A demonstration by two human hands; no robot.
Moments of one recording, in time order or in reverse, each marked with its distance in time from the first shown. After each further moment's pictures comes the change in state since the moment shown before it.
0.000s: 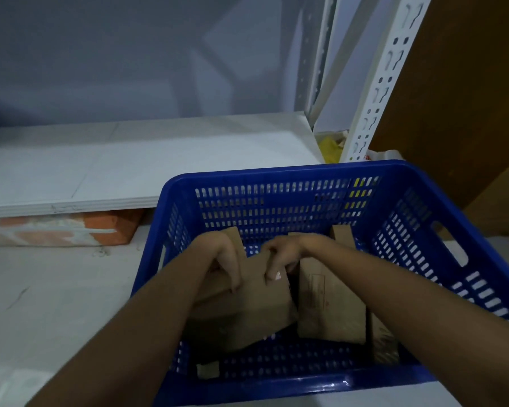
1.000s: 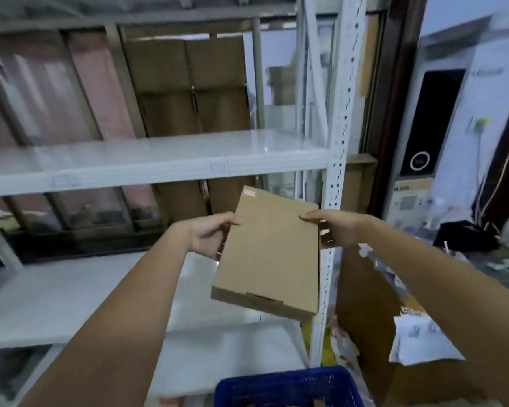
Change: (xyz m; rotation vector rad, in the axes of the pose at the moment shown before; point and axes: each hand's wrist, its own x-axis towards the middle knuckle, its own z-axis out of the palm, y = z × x) left_hand -0.862 0.009 -0.277 -1.019 0.231 0.755; right_hand -0.737 -0.354 -0.425 0.674 0.460 -0.289
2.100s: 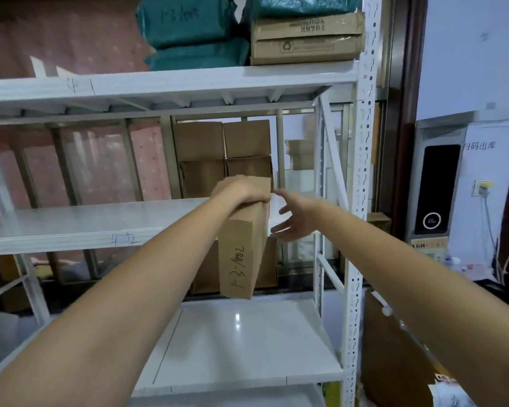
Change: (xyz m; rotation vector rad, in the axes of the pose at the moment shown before) left_hand -0.152 0.177 0.033 0.953 0.975 0.202; right_hand -0.060 -0.220 0.125 0.131 0.079 -0.044
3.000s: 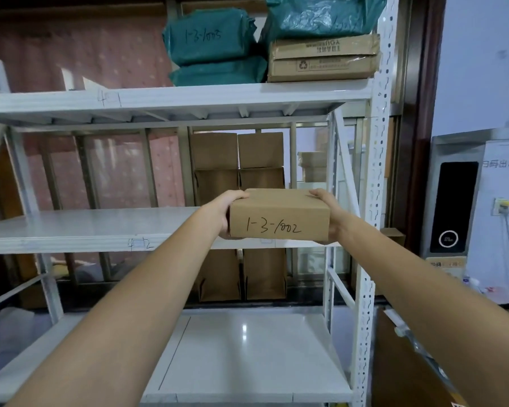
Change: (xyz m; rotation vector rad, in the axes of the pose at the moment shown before) left_hand 0.006 -0.062 -0.004 -1.184 -0.386 -0.289; right_hand -0.012 0.006 -0.028 0.346 0.007 -0.143
